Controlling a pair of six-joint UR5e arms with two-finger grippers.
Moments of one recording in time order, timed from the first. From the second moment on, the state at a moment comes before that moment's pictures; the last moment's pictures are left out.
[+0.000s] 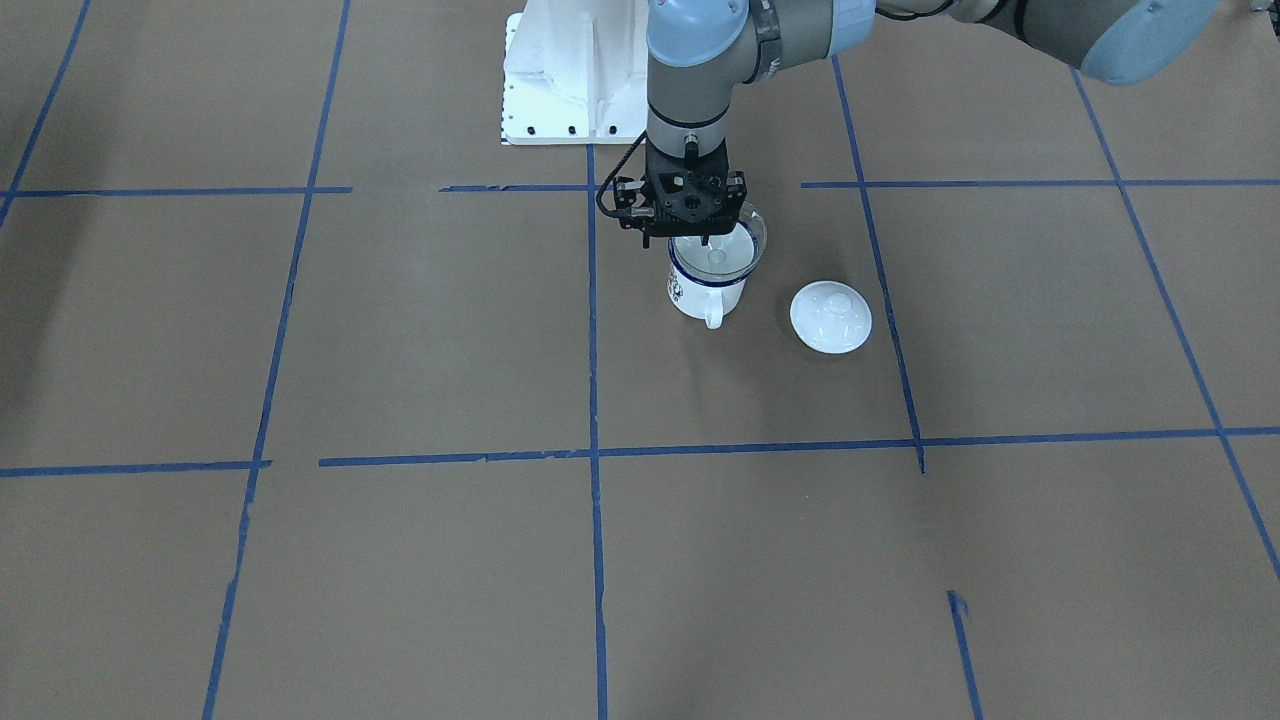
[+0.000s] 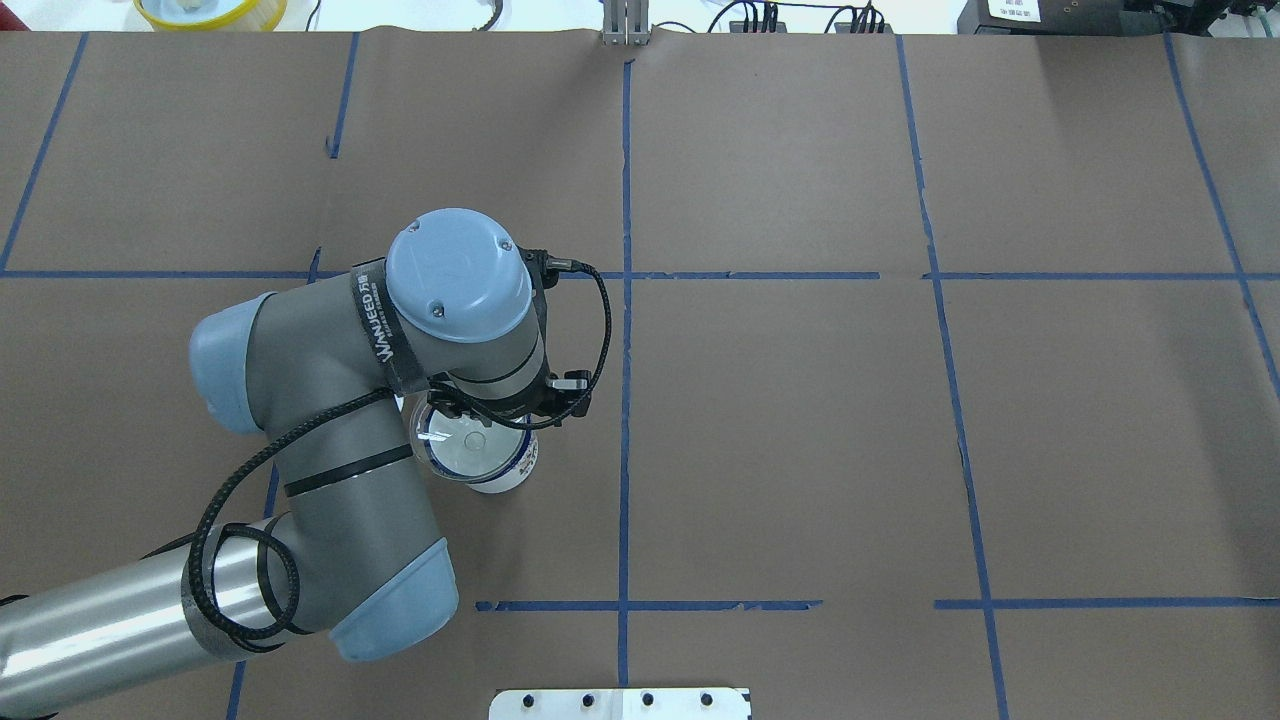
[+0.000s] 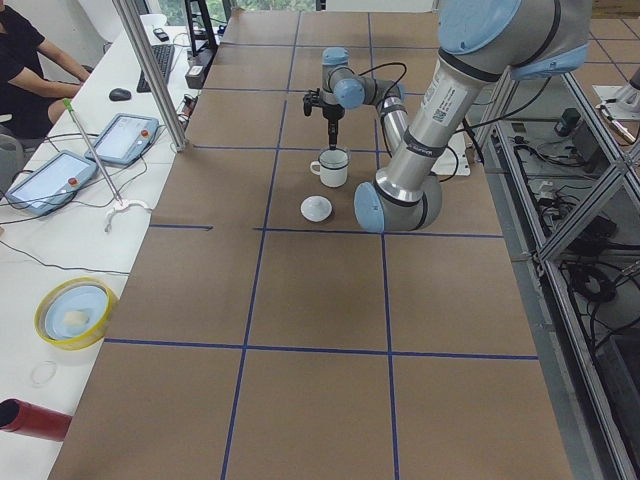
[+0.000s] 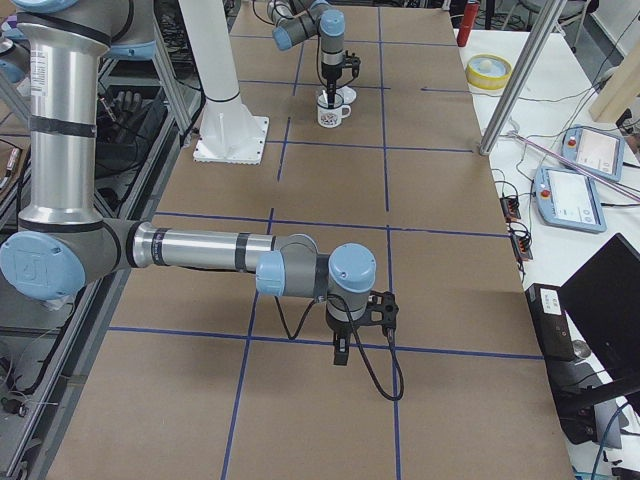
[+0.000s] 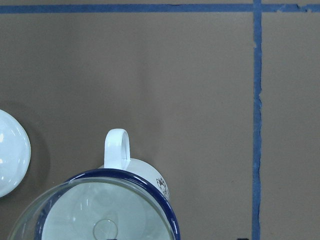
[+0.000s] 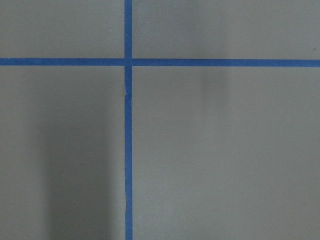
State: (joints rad) left arm -0.49 -2.27 -1.82 -1.34 -1.89 -1.23; right arm 1.57 -1.68 1.66 -1.57 2.29 0.01
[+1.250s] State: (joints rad) left arm -0.49 -2.26 -1.89 -1.33 -1.88 -1.23; right arm 1.57 -1.68 1.66 -1.57 2.29 0.01
